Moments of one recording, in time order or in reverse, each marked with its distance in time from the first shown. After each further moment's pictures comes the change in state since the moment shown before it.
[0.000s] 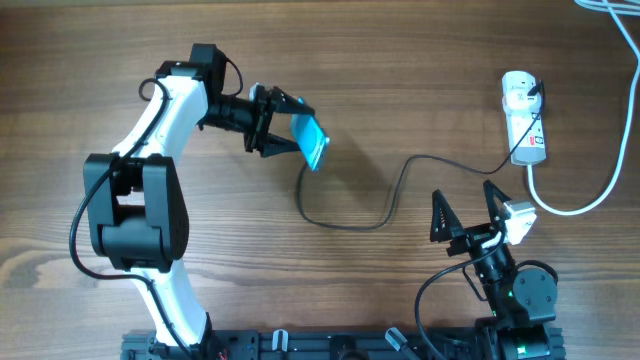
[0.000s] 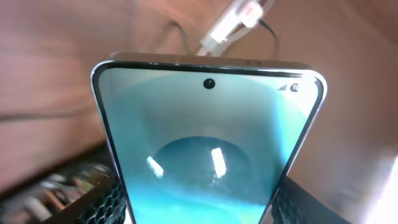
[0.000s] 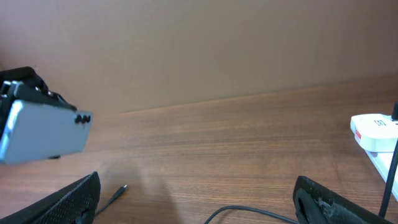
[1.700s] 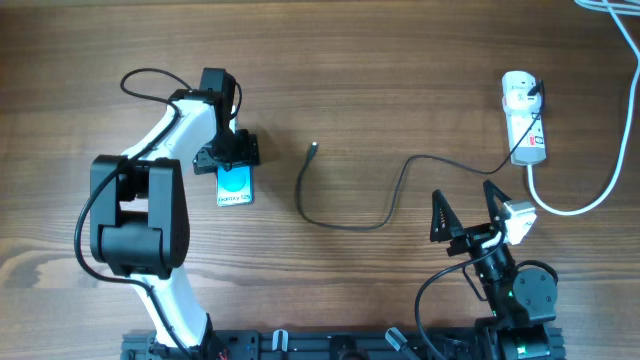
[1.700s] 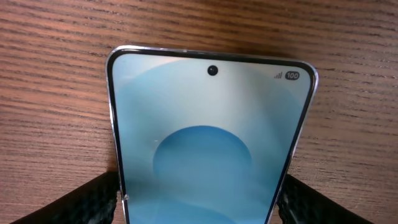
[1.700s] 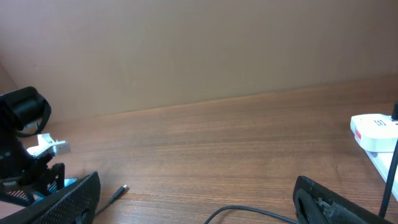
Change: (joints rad) left arm -0.023 -0.031 -0.217 0.226 -1.226 0.446; right arm 0.000 0.000 0.000 0.000 0.000 0.000
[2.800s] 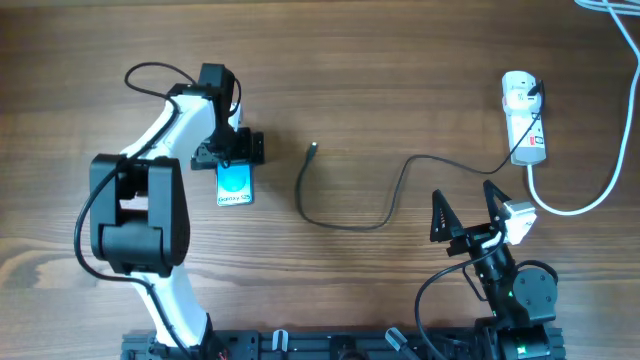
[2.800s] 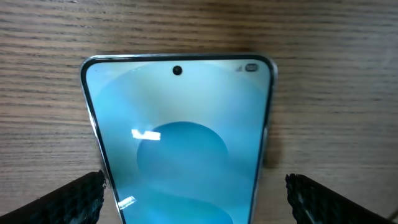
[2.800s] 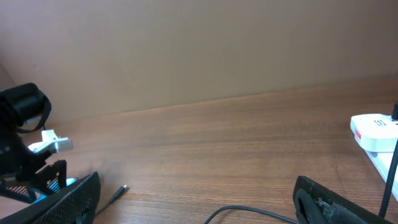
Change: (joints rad) left arm 0.003 0.006 0.043 -0.048 0.037 0.093; right arm 0.000 0.000 0.000 0.000 0.000 0.000
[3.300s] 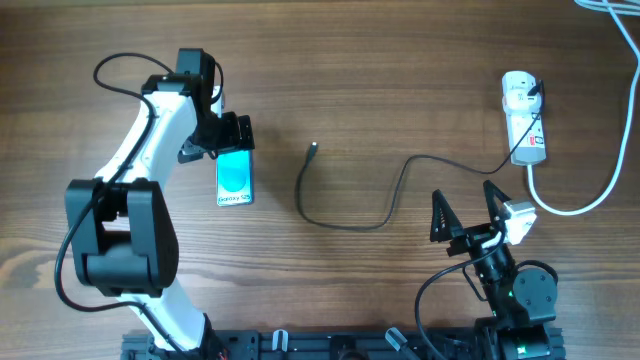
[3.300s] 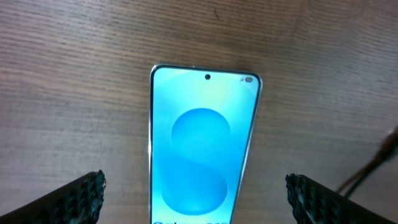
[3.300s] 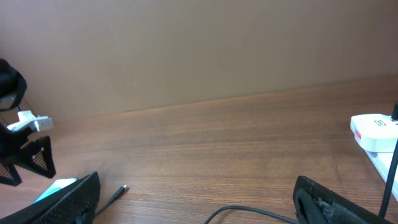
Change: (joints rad) left arm 0.044 -0.111 0.031 -0.044 0.018 -0.073; right arm 0.000 0.000 0.000 0.000 0.000 0.000
